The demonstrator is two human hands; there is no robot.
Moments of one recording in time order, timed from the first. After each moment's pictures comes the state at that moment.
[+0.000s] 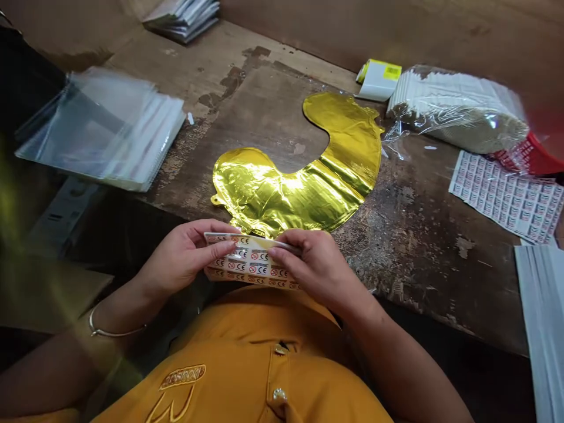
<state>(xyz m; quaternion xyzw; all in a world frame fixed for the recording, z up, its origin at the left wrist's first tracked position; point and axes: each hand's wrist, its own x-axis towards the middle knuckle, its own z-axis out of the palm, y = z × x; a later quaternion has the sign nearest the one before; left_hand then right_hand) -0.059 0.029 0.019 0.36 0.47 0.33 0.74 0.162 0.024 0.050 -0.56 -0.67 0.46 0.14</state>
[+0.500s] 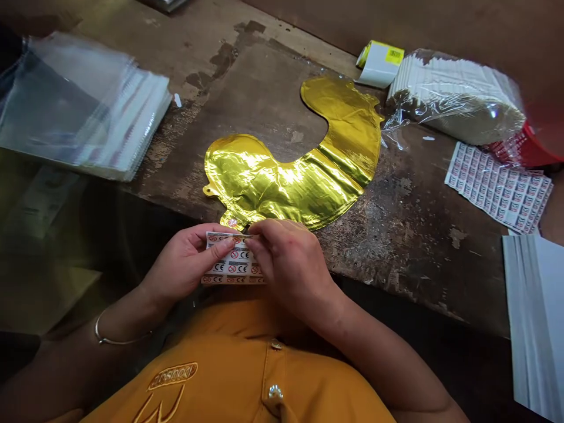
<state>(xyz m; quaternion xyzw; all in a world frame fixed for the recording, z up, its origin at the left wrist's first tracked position) -0.050 0.017 0.009 0.36 0.47 0.35 0.72 0.128 0.013 0.050 -0.56 -0.78 0.20 0.19</state>
